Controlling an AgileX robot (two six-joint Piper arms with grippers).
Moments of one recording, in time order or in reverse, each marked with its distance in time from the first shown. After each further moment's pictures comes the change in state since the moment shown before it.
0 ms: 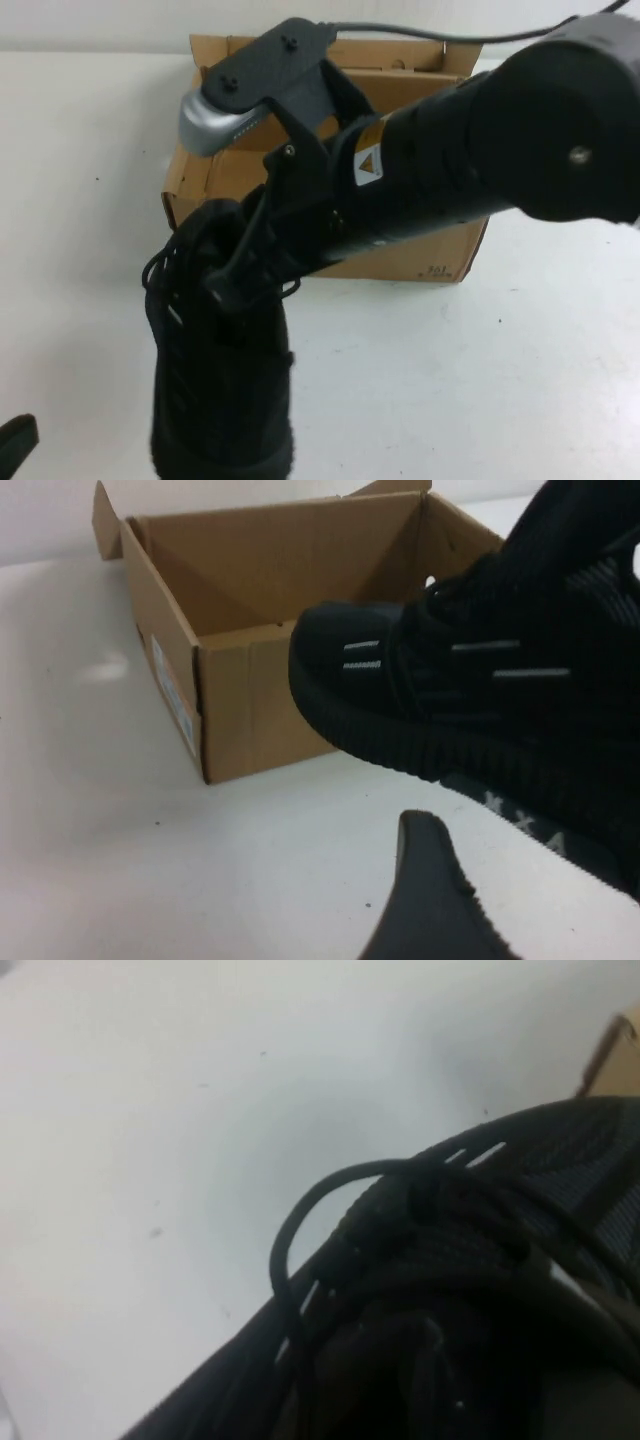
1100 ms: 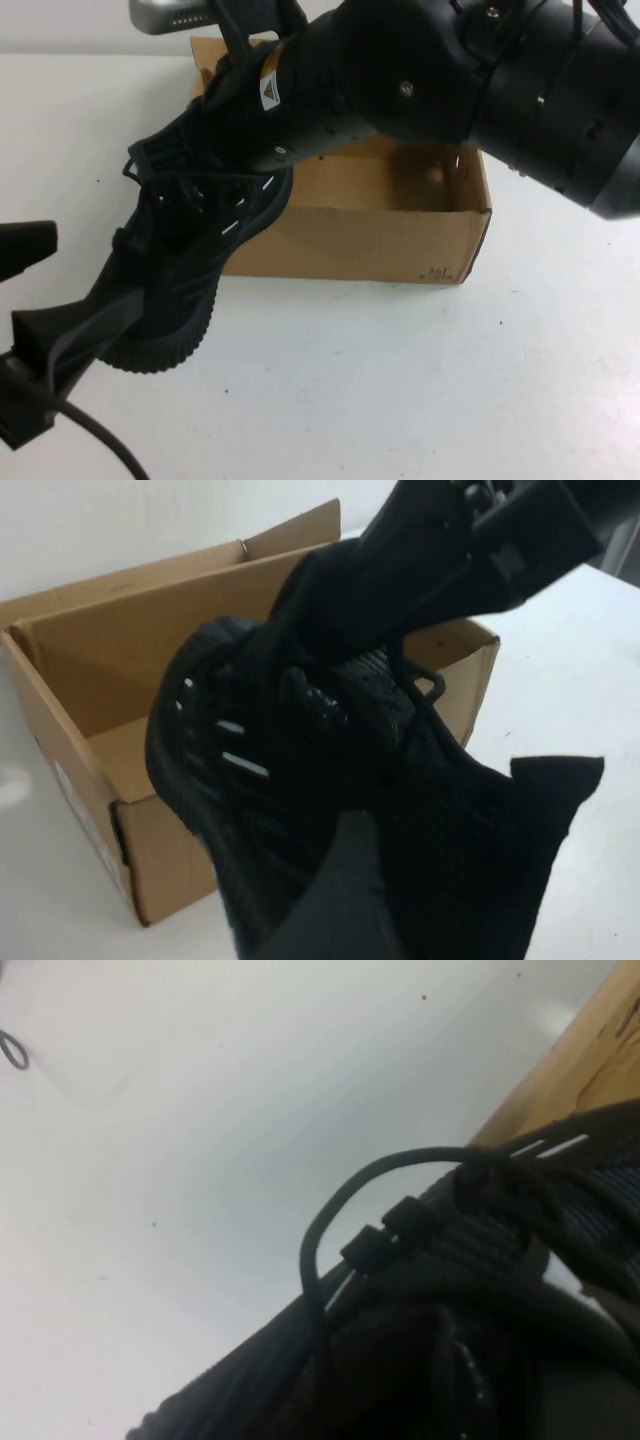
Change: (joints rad) right arm 0.000 0.244 -0.355 -0.255 0.063 0.454; left arm 0.000 0.452 -0.146 -0.381 -0.104 0.507
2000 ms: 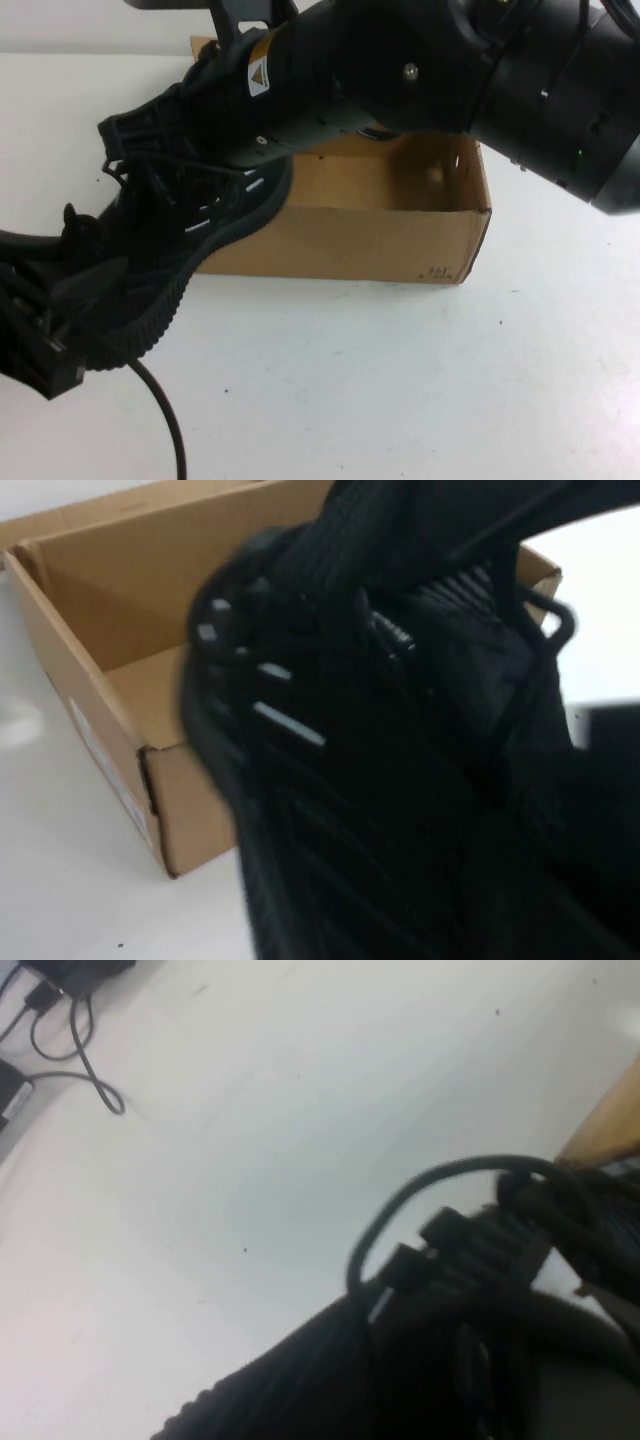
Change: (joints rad) right arm 0.000 0.002 -0.014 0.116 -0.037 0.028; left arm 0.000 0.143 0.000 0.000 -0.043 0.063
